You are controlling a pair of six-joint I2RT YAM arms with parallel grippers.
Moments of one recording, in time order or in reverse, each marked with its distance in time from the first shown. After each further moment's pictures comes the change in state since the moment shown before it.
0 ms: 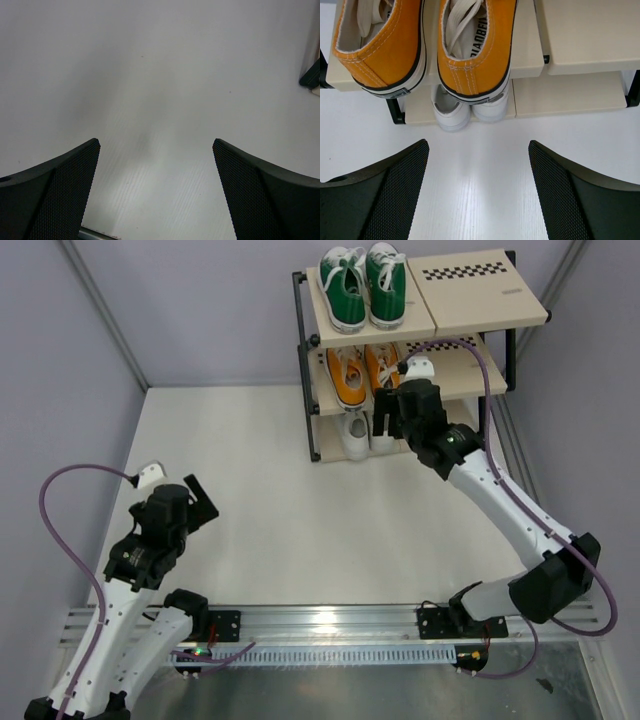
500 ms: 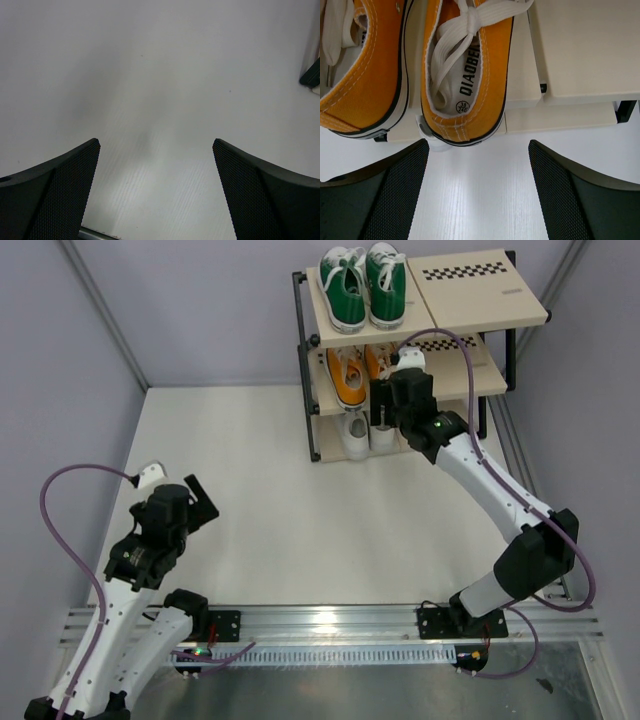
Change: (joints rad) left arm 0.000 0.001 -0.002 0.000 0.002 0.000; right arm -0.039 0.154 0.067 0.063 0.000 -0.076
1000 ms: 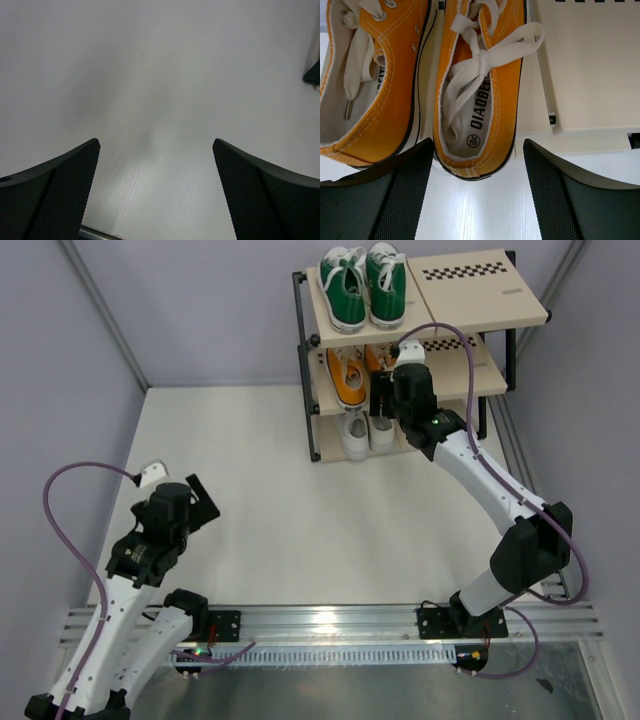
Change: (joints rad) left arm 0.000 0.015 0.000 0.000 0.005 0.001; right arm -0.031 0.032 -0.008 0.143 -0.047 -0.021
